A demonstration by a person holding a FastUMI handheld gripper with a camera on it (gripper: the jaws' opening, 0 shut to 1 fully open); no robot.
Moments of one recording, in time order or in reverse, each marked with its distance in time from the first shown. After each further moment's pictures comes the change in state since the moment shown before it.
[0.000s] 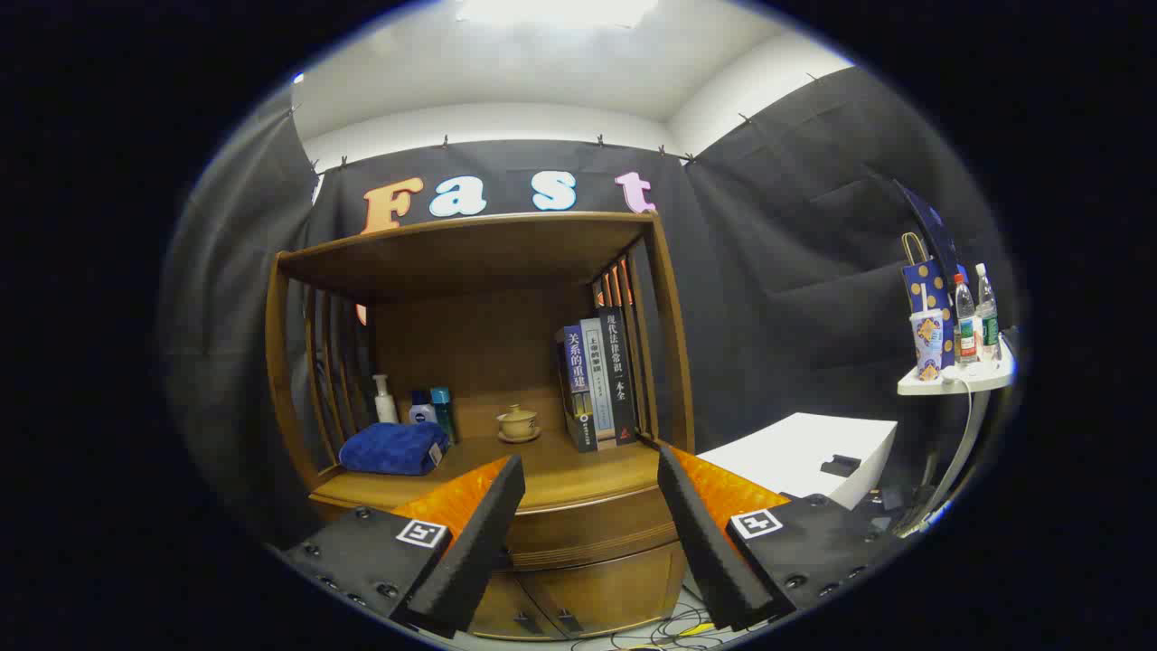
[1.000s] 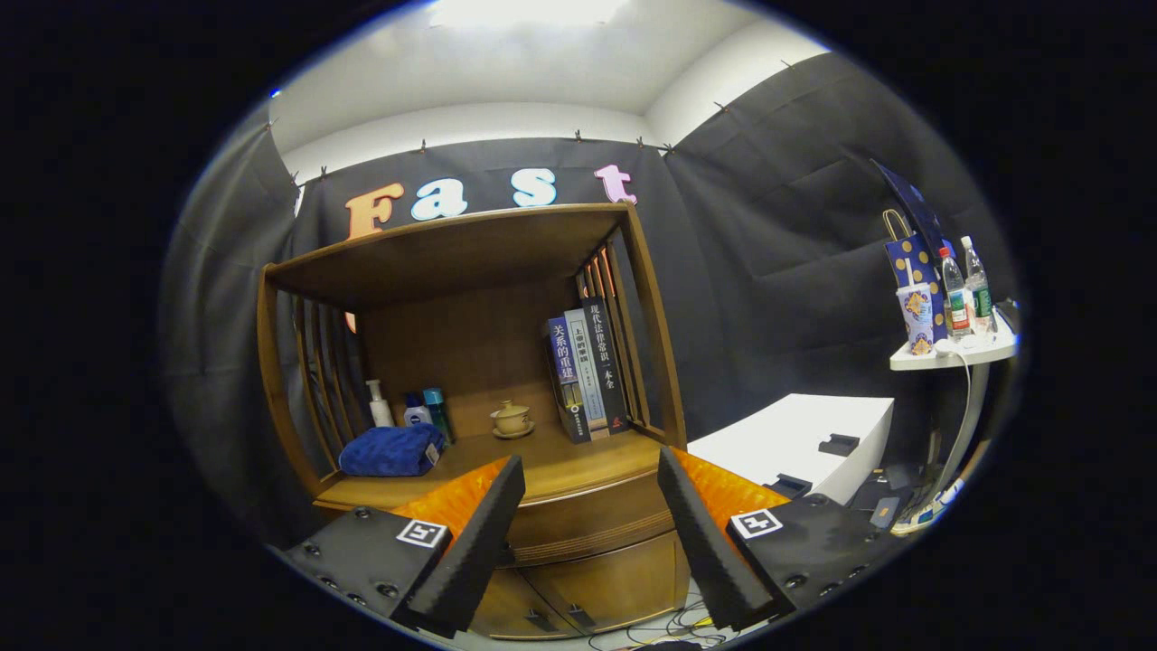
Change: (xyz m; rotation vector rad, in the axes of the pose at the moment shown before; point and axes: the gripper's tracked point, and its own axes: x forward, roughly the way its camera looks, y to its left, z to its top) arm -0.008 -0.008 -0.015 0.063 0.008 -0.027
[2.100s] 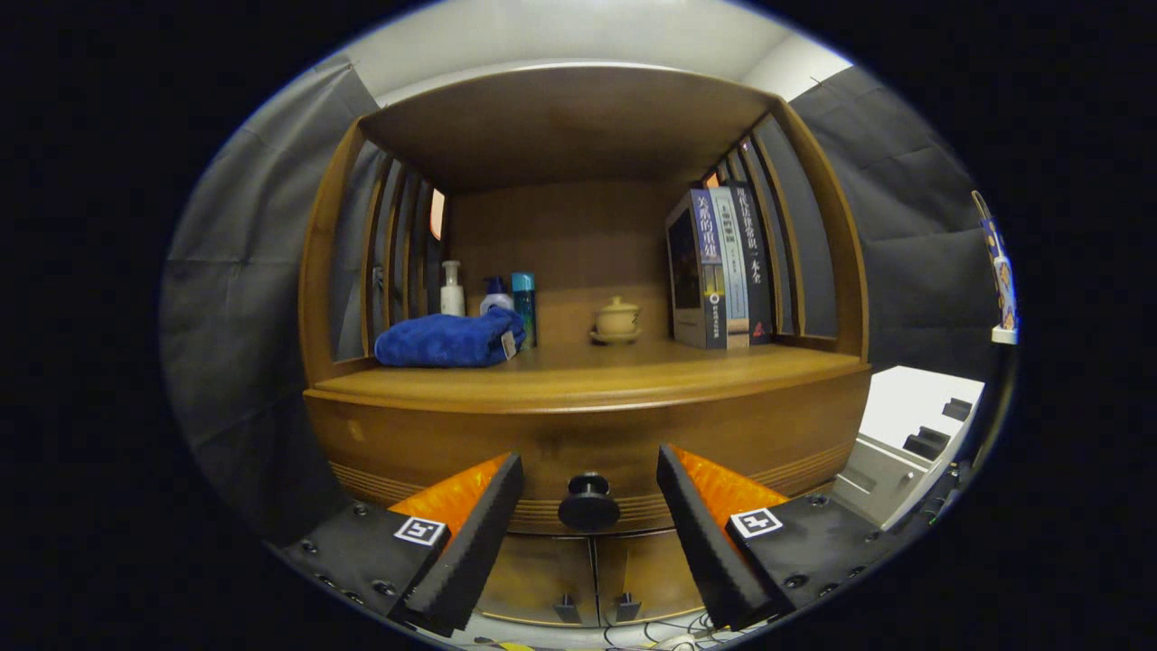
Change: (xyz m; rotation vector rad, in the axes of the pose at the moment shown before) arm 0.080 0.094 -0.204 -0.147 0.256 0.252
